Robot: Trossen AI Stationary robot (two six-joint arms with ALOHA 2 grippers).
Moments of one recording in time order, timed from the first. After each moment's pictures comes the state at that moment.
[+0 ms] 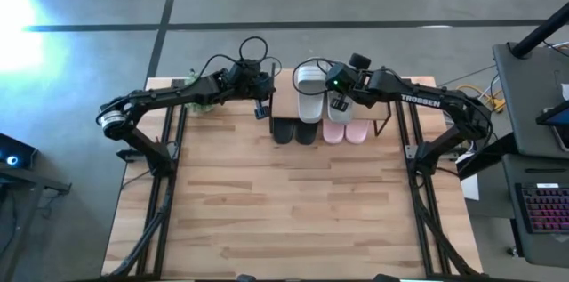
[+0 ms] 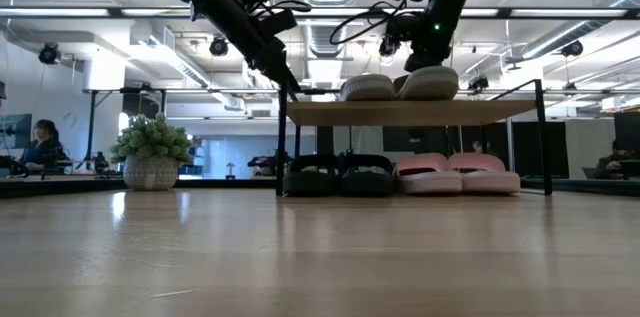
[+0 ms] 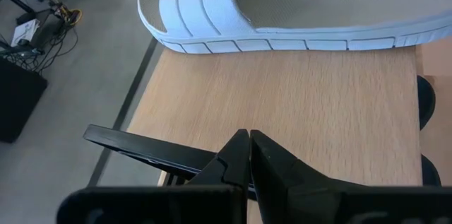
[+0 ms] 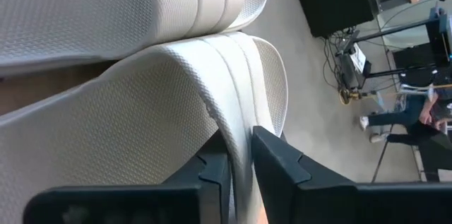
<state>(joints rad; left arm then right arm) 0.49 1.50 1.16 -0.24 -0.05 0.42 -0.44 1.51 1.26 -0.73 0.65 -0.29</state>
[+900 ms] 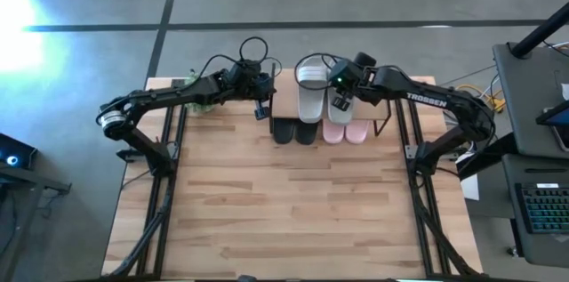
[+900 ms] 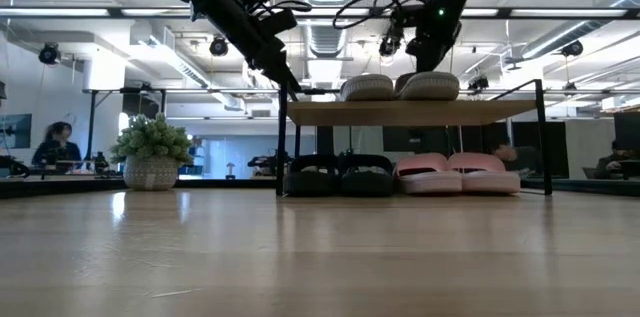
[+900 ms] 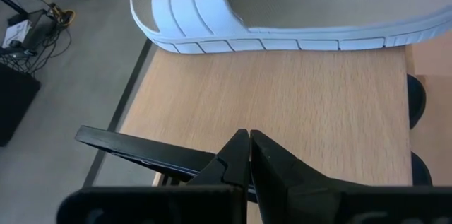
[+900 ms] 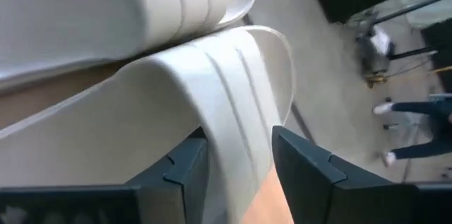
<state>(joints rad) 0.49 1.50 1.16 -0.25 -0.03 0.42 -0.43 1.48 1.32 -0.83 0.61 -0.17</state>
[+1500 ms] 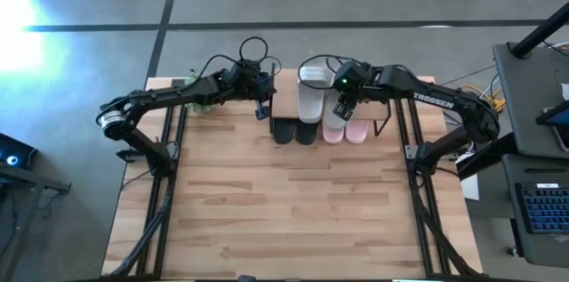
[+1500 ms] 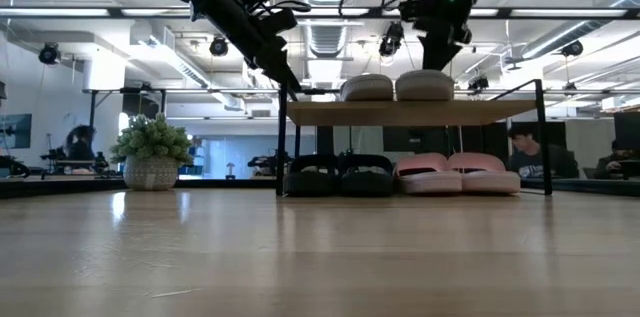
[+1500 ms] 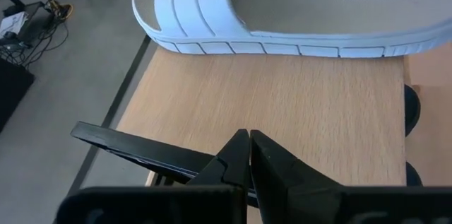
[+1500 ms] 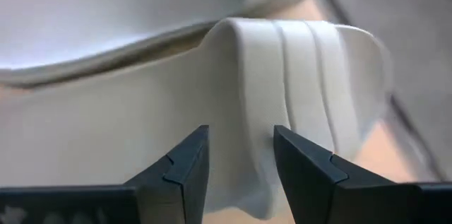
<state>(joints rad) 0.49 1.50 1.16 -0.24 -0.03 0.38 -0.42 1.45 1.33 -0.98 0.34 0.00</state>
